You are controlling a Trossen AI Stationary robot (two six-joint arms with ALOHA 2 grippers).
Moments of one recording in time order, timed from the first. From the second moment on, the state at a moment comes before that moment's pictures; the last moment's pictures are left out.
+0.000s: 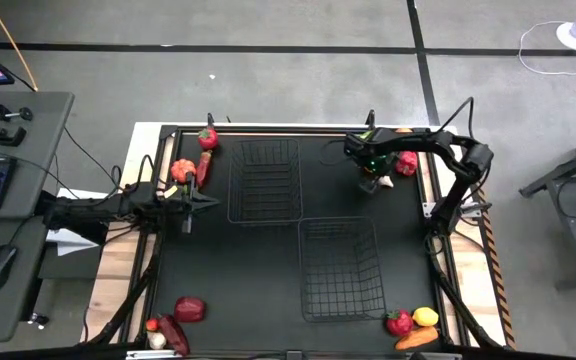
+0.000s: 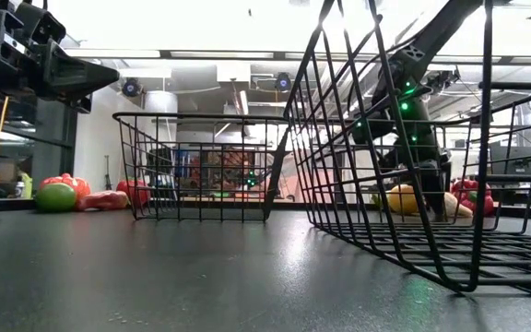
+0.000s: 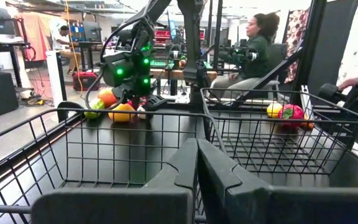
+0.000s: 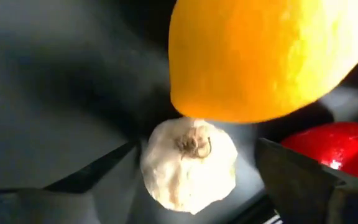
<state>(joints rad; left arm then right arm) 0.03 0.01 0.01 0.02 -0.06 -0.02 -0.64 1.75 1.00 -1.04 0.26 0.09</state>
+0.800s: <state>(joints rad) 0.03 0.01 0.01 0.02 -0.06 -0.02 -0.45 1.32 1.18 -0.84 -0.01 0.34</state>
